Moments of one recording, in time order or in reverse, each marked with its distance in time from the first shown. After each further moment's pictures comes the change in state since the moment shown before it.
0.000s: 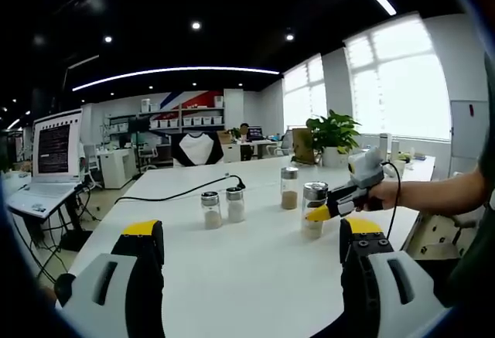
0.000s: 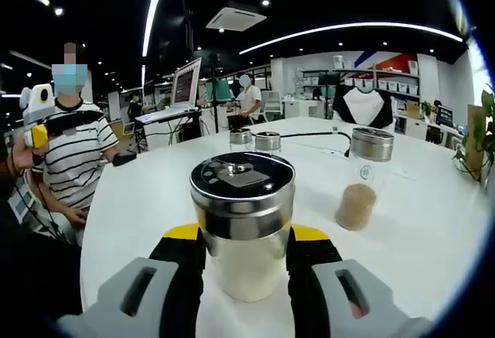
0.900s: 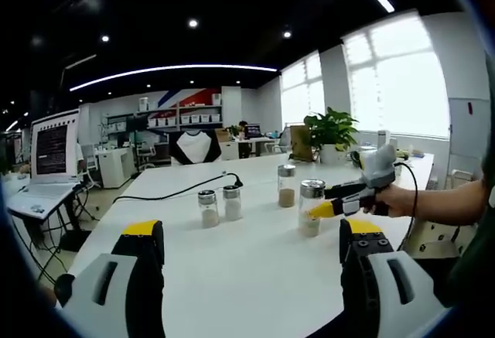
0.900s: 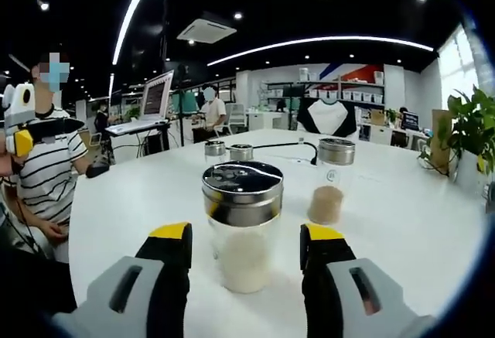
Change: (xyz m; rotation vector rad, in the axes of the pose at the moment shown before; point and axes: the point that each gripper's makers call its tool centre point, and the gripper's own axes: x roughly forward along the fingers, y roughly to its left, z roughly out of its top) left arm 0.000 -0.007 -0.001 -0.002 0.013 -0.007; right arm -0.018 0.001 0.005 0.018 -0.054 -0.251
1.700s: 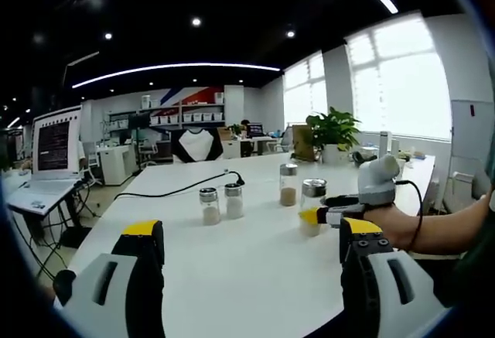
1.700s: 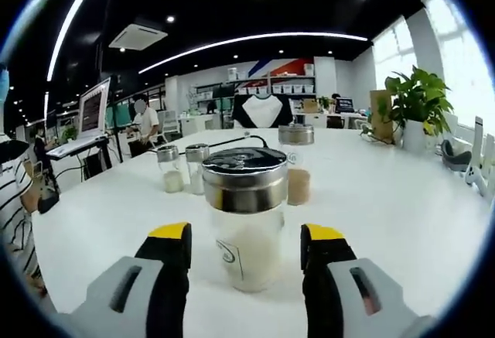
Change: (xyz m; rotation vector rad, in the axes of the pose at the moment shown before) left arm 0.001 0.002 -0.003 -0.005 0.010 0.008; right arm 0.007 -0.003 -0.005 0.178 -0.024 -0.372
